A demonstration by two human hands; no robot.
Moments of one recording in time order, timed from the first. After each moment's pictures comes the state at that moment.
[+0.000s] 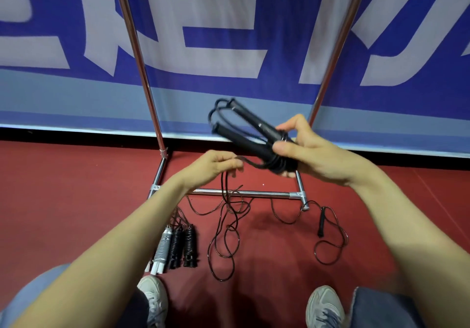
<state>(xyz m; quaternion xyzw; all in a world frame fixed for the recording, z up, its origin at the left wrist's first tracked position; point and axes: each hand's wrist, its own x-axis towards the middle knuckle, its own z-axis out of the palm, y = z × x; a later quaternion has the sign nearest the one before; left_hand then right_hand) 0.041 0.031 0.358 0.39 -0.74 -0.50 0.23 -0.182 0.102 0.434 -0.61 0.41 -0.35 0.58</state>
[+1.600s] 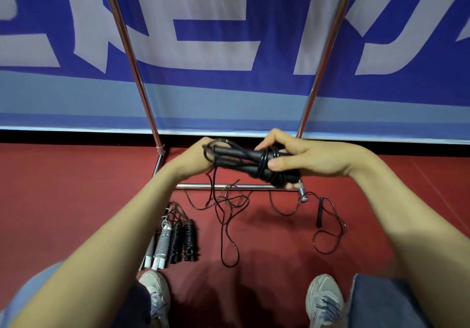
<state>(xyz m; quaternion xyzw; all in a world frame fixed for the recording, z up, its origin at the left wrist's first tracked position) 0.036 0.035 0.378 0.39 -0.76 -0.47 0.22 -0.202 0.099 0.422 -0.66 0.43 -0.16 0.59</state>
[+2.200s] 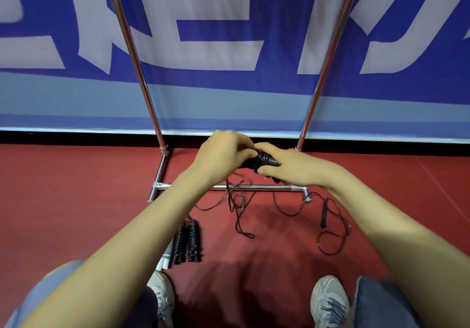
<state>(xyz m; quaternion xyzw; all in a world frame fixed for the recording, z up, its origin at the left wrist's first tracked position) 0.004 0.055 0.397 0.49 -0.82 -0.17 0.22 -0.174 0.081 0.388 -0.74 0.58 -0.07 0.33</state>
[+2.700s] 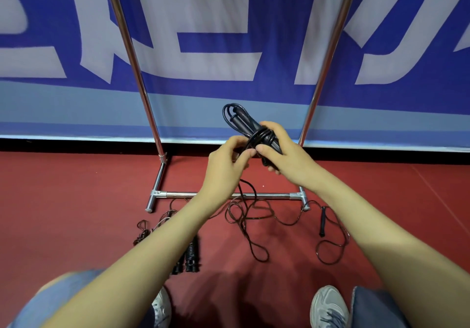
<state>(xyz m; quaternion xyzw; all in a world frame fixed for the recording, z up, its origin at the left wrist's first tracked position) -0.008 0.070 0.378 0.48 -0.68 -0.35 0.43 -0.166 0.078 0.391 -0.66 0.59 -0.35 0.32</state>
